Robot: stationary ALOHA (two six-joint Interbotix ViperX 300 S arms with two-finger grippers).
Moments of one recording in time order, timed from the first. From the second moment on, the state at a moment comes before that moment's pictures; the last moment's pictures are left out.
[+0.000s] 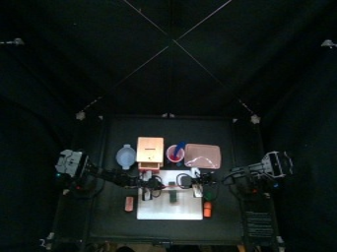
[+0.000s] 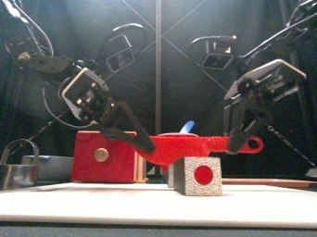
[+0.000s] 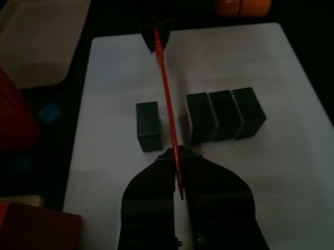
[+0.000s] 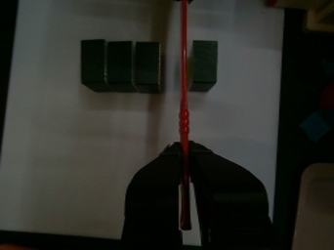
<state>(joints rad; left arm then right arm) -0.15 0.13 0.82 -0.29 -0.50 0.26 0.06 -0.15 0.82 -0.09 0.20 0.04</state>
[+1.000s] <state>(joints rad) -0.23 0.14 0.80 -0.39 -0.50 0.31 0.18 -0.14 0.81 -0.05 0.21 0.04</state>
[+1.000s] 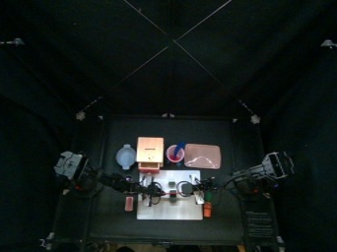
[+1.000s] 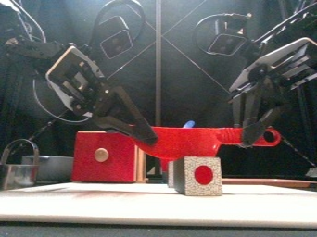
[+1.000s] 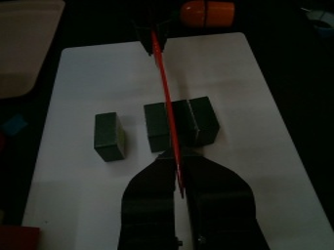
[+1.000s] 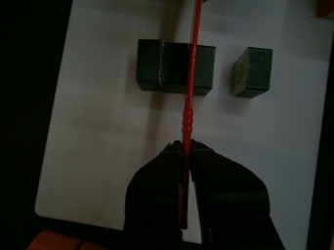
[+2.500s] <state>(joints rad) -0.24 0.22 0.77 -0.41 -0.50 0.32 0.19 -0.05 0.80 -0.02 0.20 0.04</state>
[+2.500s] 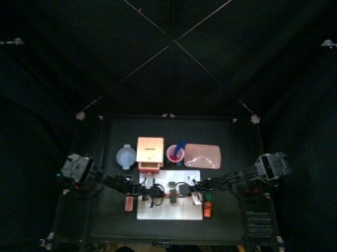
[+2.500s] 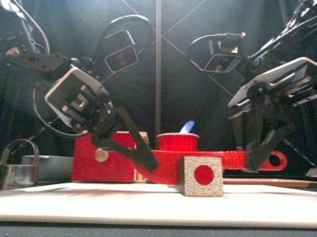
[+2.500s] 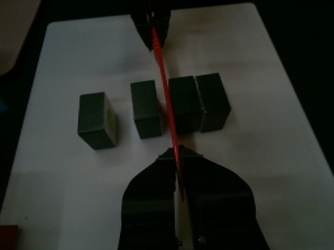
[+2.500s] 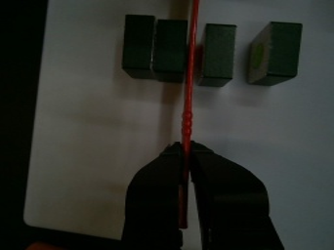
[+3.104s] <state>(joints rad) -0.25 0.07 0.78 -0.41 -0.50 0.39 0.20 -0.13 0.74 -0.03 0.34 0.04</state>
